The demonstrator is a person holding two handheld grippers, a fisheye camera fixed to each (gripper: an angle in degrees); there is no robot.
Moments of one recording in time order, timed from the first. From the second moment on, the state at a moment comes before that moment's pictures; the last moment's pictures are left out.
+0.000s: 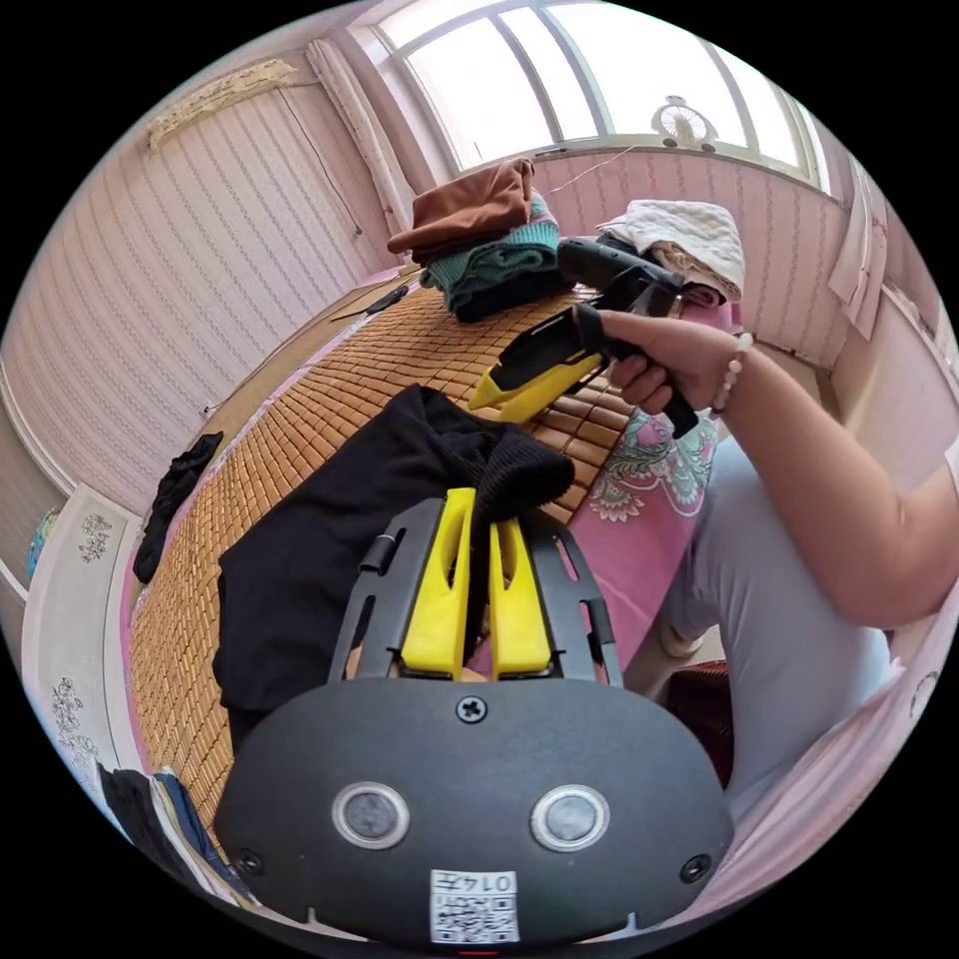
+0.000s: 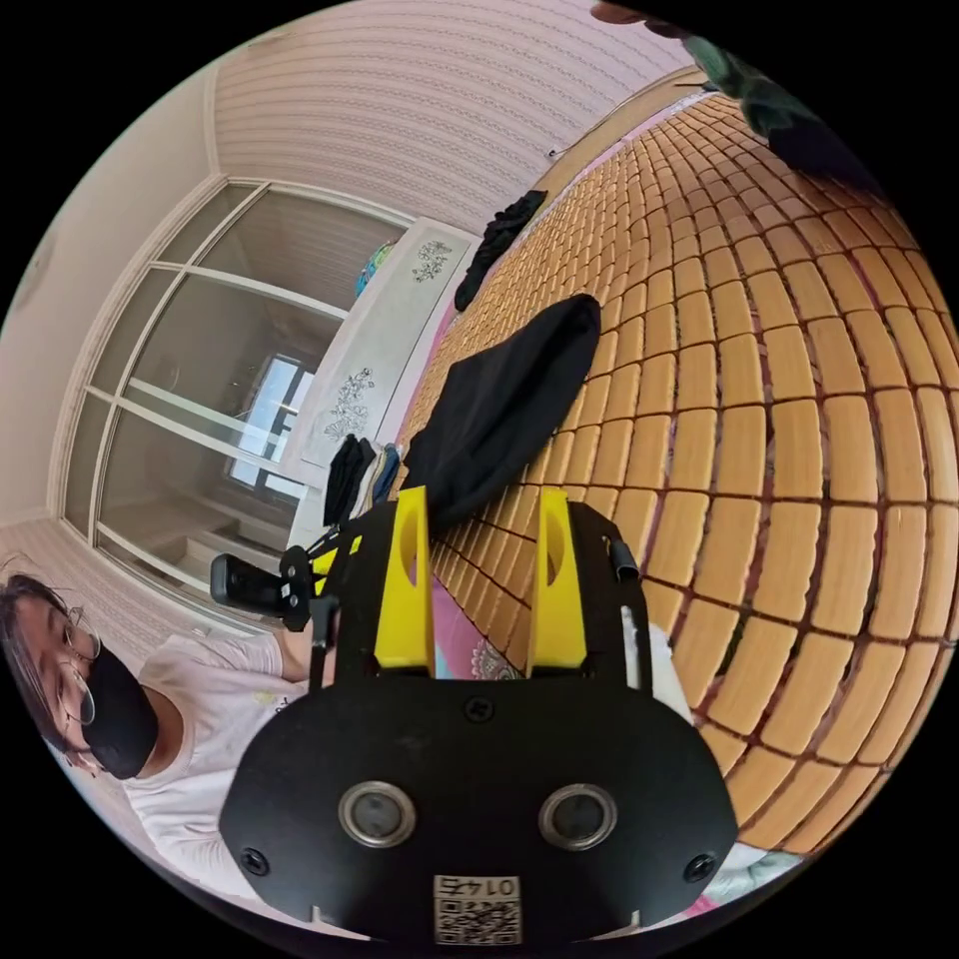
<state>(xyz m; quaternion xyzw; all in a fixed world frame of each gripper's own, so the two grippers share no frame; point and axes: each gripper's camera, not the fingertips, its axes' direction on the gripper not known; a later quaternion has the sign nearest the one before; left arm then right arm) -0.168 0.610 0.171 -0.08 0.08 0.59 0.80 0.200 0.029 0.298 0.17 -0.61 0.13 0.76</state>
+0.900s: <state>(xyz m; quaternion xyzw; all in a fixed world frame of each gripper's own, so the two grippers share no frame) -0.265 0.534 0.111 -0.08 0.36 0.35 0.86 0.237 0.101 0.183 0.33 -0.48 0.21 0.79</state>
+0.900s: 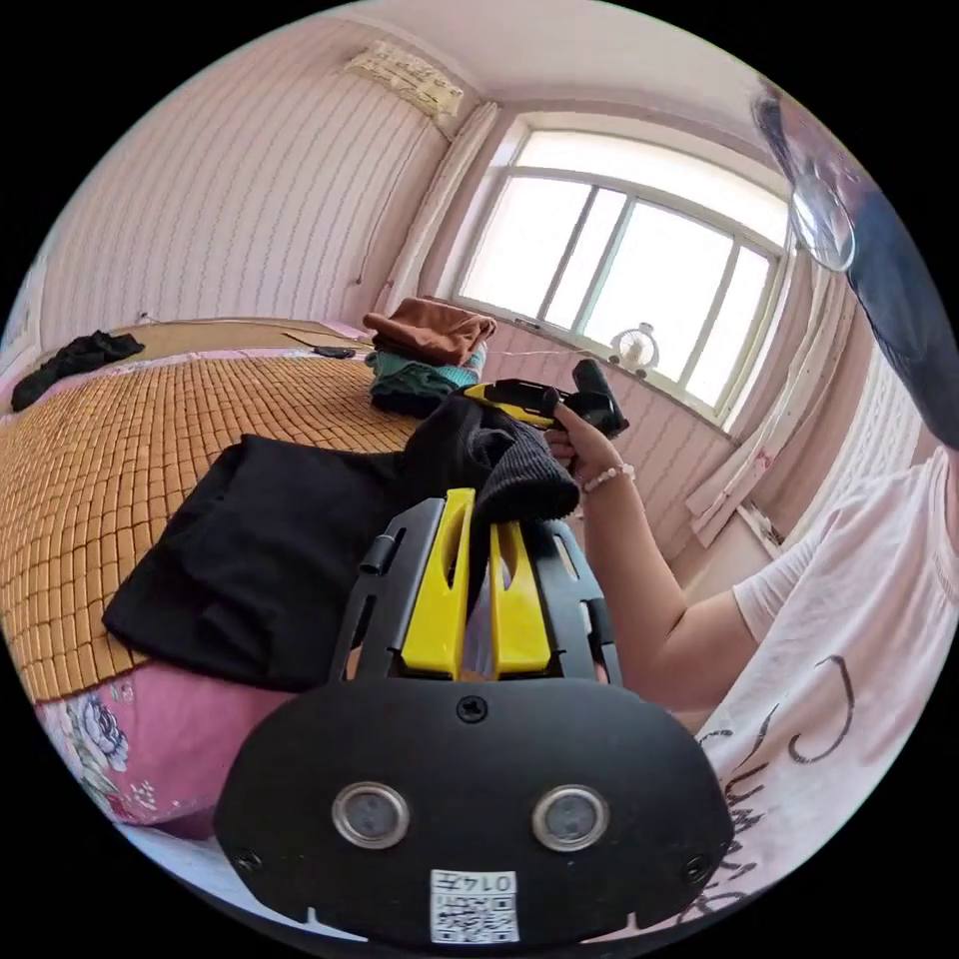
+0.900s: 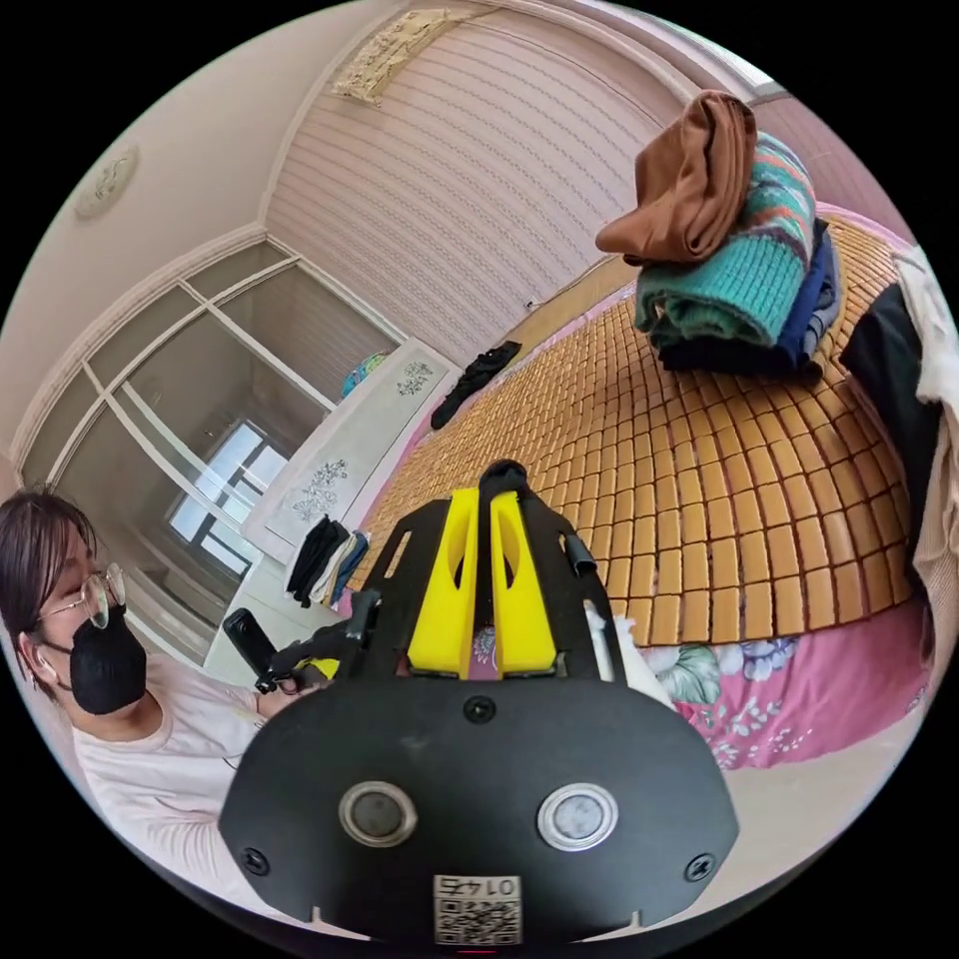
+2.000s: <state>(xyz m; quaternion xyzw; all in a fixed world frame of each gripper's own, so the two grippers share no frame) -0.480 0.371 0.171 -0.12 0.15 0.16 0.97 -0.034 -0.288 0.166 0.06 -0.32 -0.04 0.95</state>
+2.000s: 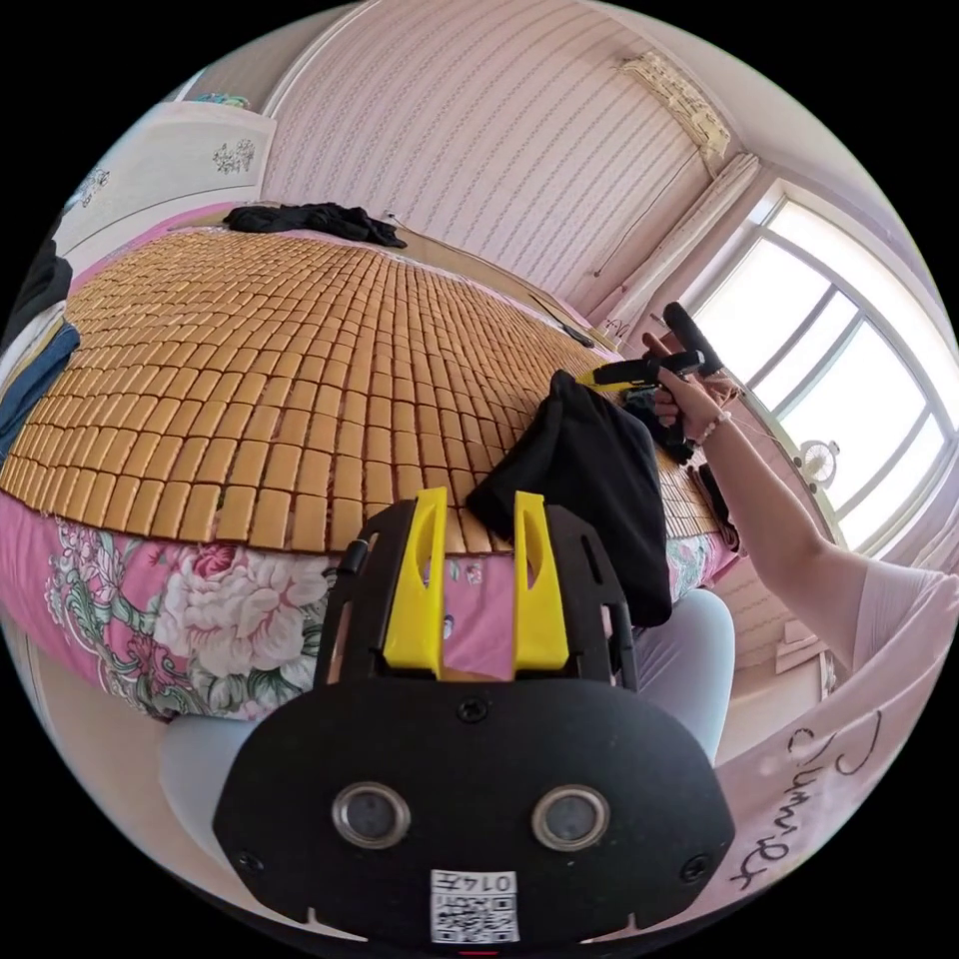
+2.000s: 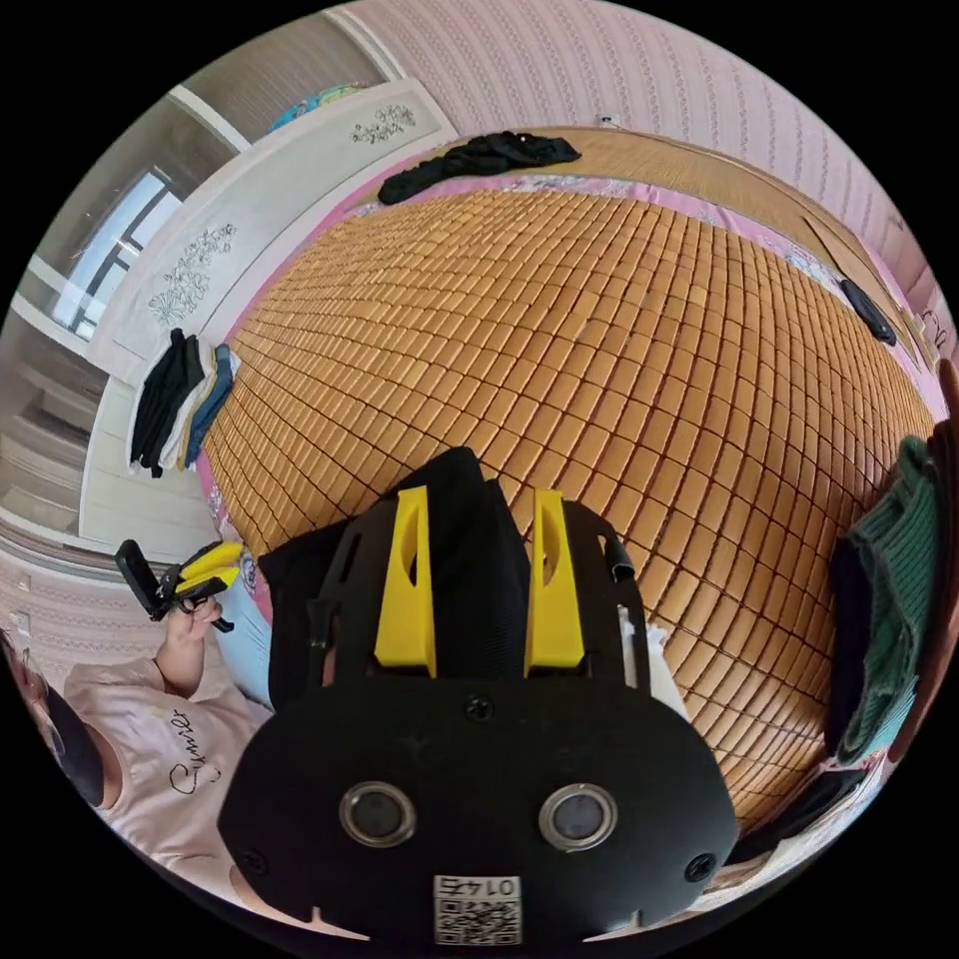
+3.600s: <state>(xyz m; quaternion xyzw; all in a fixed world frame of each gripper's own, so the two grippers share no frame) -0.739 0.276 -0.329 0.32 -0.11 0.11 0.93 -0.470 -0.279 -0.251 0.45 -0.39 -0.35 0.72</state>
